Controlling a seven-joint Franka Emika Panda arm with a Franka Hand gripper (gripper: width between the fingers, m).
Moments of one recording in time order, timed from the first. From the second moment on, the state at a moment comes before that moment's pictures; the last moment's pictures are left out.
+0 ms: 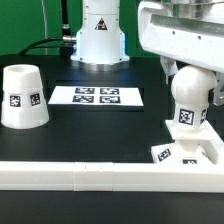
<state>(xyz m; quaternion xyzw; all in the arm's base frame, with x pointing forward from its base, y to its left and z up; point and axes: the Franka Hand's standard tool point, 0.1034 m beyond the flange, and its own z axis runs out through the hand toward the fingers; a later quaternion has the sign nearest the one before) 0.624 0.094 0.111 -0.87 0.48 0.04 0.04</state>
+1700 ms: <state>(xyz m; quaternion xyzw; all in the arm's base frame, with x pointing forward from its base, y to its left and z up) 0.630 0.085 0.112 -0.97 -0.25 -0.02 0.04</state>
